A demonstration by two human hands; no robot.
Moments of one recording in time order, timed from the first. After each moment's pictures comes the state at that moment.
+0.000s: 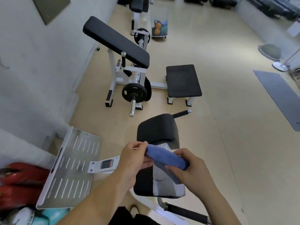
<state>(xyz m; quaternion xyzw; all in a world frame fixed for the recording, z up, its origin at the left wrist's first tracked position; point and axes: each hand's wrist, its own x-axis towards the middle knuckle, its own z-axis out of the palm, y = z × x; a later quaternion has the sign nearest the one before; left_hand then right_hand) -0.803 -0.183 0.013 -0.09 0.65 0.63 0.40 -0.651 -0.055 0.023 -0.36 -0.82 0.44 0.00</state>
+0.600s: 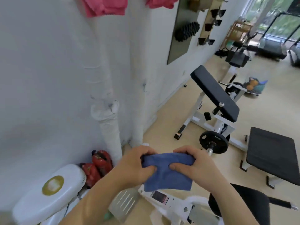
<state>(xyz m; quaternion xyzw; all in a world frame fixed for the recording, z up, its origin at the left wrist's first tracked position) -0.977 -0.496 0.094 0.14 0.84 0.49 0.16 -0.953 -0.258 0.104 -0.03 -0.90 0.43 -0.08</state>
